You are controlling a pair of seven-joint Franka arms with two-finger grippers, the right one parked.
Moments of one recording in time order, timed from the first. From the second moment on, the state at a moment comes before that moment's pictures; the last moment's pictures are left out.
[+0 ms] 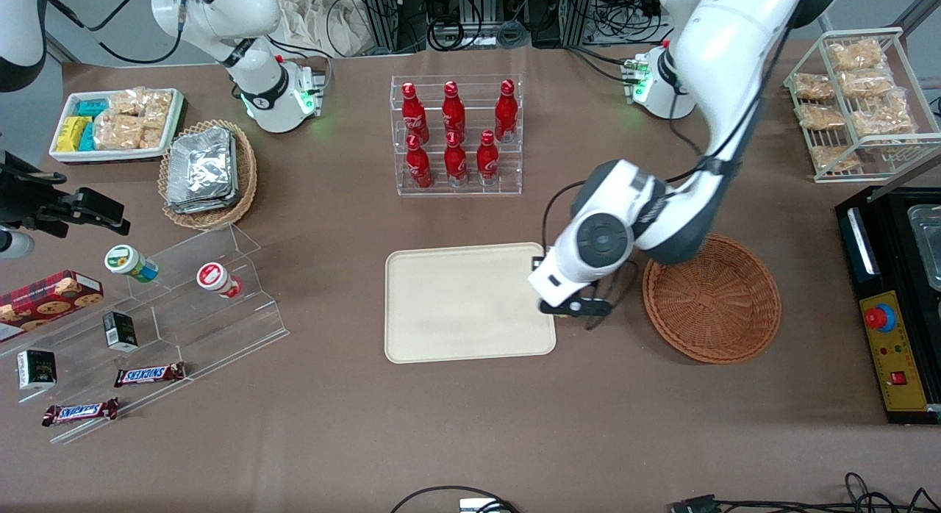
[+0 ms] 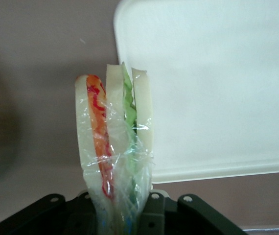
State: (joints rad) arm -0.30 0.61 -0.33 -1.56 0.06 1.92 -0.56
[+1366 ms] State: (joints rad) arm -0.35 0.80 -0.32 -1.47 0.11 2.10 -0.61
